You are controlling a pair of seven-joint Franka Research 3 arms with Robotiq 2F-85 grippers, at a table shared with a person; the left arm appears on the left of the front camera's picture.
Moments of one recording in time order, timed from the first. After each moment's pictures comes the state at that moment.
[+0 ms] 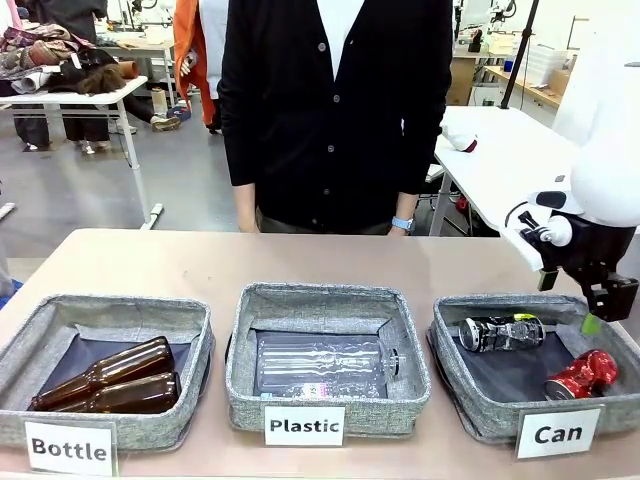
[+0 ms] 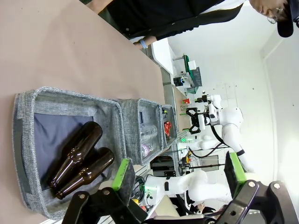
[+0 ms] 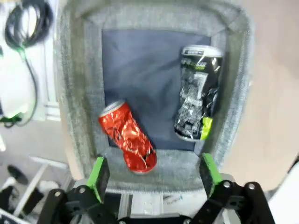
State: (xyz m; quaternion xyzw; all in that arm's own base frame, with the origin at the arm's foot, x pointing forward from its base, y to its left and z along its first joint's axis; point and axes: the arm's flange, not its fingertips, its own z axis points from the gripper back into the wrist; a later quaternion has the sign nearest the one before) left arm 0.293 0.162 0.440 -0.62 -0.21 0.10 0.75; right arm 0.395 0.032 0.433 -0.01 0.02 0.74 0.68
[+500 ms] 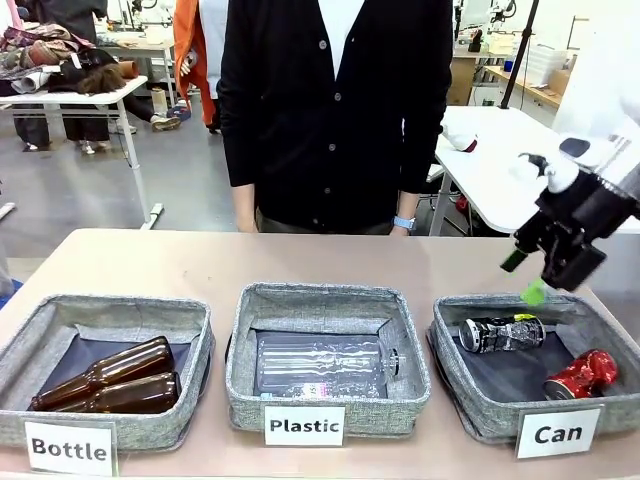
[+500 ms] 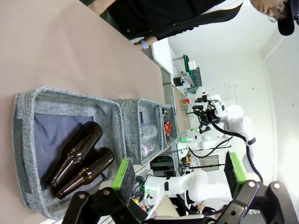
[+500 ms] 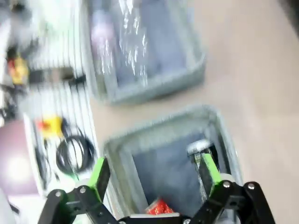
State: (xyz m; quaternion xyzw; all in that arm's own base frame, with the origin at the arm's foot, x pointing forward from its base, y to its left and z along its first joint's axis) left arm 0.293 0.162 0.440 -0.62 -0.21 0.10 0.75; right arm 0.407 0.041 0.471 0.26 -0.15 0.55 0.78
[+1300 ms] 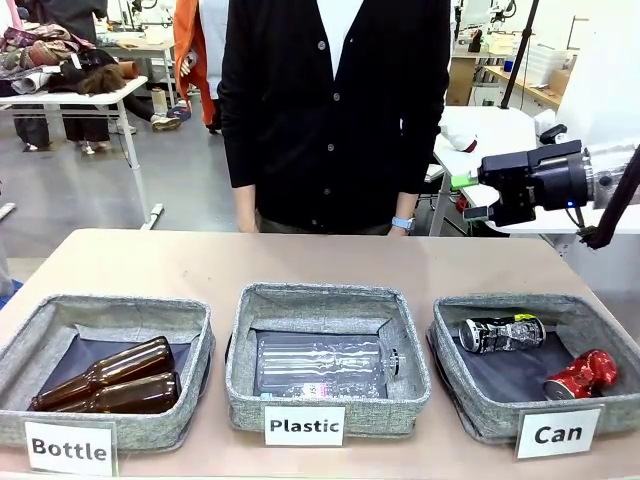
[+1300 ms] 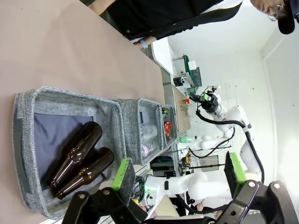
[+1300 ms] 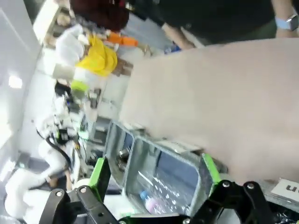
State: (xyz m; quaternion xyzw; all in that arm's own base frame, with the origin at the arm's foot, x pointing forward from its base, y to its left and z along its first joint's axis) left arm 0.293 0.162 0.440 -0.62 -0.21 0.10 0.75; right arm 0.464 0.032 0.452 0.51 -0.24 0.01 0.83
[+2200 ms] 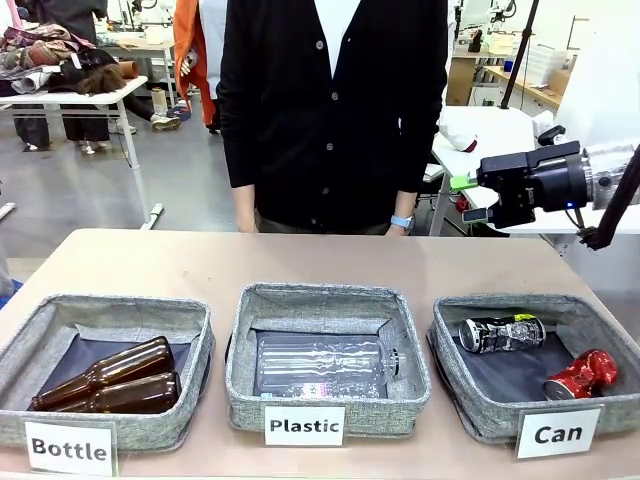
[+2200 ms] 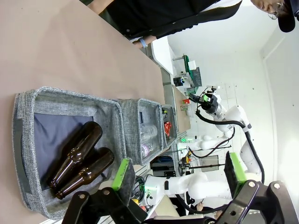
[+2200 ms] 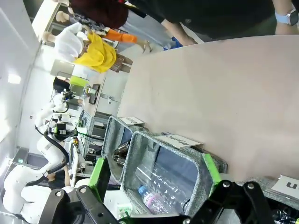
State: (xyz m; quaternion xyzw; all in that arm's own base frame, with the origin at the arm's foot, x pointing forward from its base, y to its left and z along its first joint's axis) left arm 0.293 0.162 0.440 -0.62 -0.21 0.10 0.75; right arm 0.461 0.032 0.450 0.50 -0.22 0.04 0.83
